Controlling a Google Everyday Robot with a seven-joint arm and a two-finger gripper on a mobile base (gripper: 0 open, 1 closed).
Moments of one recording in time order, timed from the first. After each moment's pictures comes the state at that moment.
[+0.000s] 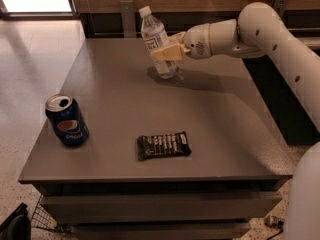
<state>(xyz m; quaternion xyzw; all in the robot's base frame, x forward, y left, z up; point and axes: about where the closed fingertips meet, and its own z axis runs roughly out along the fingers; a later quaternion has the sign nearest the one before) 0.717 -0.021 0.900 -0.46 0.67 0.35 0.47</state>
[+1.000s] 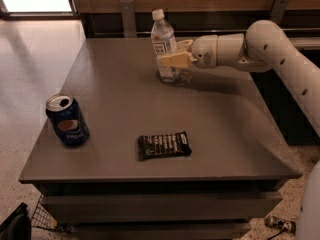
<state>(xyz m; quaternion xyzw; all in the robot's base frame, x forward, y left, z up) 0.714 -0.043 0.878 -0.45 0.65 0.37 0.50</state>
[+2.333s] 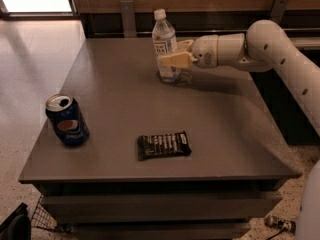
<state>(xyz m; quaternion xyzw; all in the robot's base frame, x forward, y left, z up) 0.714 -0.042 0.879 -0.45 0.65 0.37 0.49</state>
